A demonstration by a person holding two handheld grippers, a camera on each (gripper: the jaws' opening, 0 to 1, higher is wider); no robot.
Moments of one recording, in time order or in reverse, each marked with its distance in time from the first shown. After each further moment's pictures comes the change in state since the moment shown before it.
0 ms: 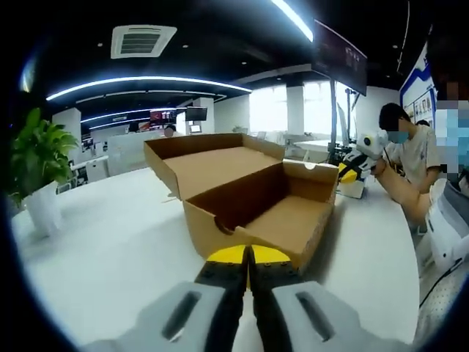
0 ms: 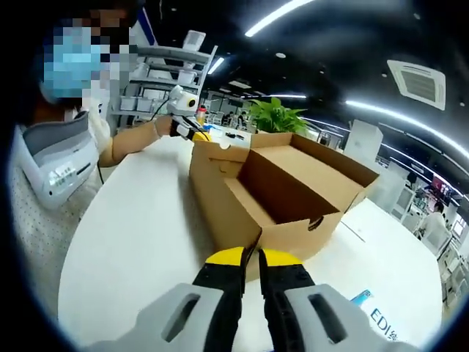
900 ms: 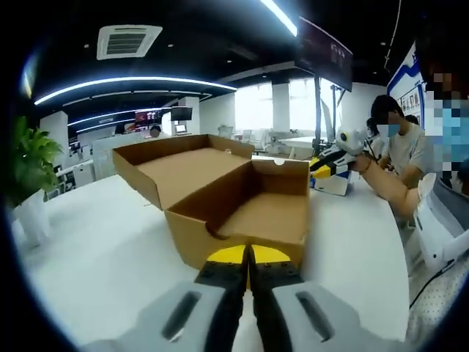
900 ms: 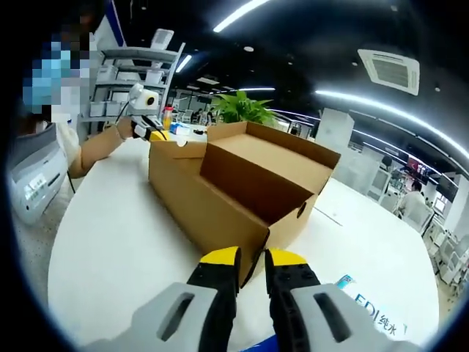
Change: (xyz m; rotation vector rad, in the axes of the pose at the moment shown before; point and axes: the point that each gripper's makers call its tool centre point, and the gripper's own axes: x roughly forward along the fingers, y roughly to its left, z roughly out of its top) left arm 0.004 -0.028 0.004 0.029 0.015 -0.082; right arm -0.002 -0.036 -0.013 0.106 0.038 -0.175
